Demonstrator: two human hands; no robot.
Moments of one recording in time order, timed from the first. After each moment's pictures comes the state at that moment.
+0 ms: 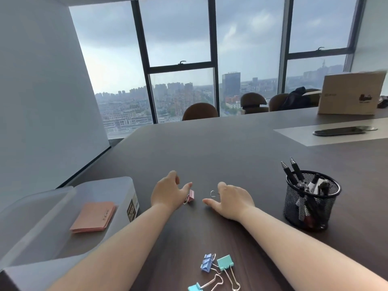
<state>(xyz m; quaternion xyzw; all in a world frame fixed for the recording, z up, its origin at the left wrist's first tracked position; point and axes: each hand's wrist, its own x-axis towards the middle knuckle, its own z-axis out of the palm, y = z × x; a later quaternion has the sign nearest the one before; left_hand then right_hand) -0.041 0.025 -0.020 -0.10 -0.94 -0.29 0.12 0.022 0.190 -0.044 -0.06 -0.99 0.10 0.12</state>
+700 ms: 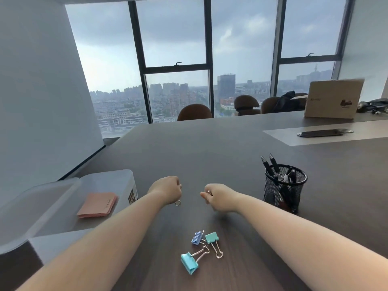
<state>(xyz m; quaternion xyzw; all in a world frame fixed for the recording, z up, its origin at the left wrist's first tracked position) -0.007 0.017 -0.001 -0.15 -0.98 -0.12 0.01 0.070 0.172 -0.010 -0.02 -0.97 0.25 -0.02</state>
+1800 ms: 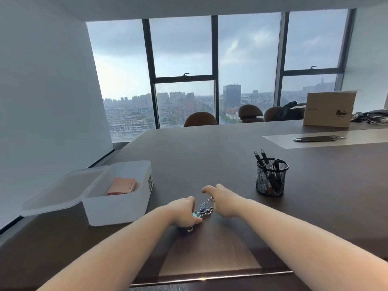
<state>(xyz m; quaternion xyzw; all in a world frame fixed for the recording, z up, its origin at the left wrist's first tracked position) 0.134 -0.015 -0.010 -0.23 -0.96 -0.07 -0.11 0.158 0.142 -0.016 0.00 -0.98 0.17 -0.03</state>
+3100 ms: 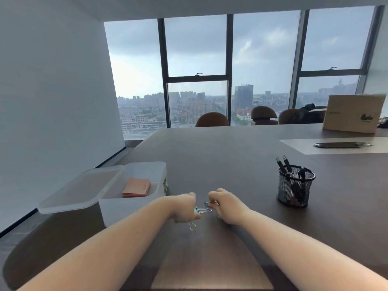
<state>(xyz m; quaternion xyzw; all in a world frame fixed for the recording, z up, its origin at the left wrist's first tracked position) 0.112 -0.046 0.018 -0.22 -0.96 -0.02 -0.16 0.124 0.116 -0.032 0.07 -0.97 0.20 0.08</state>
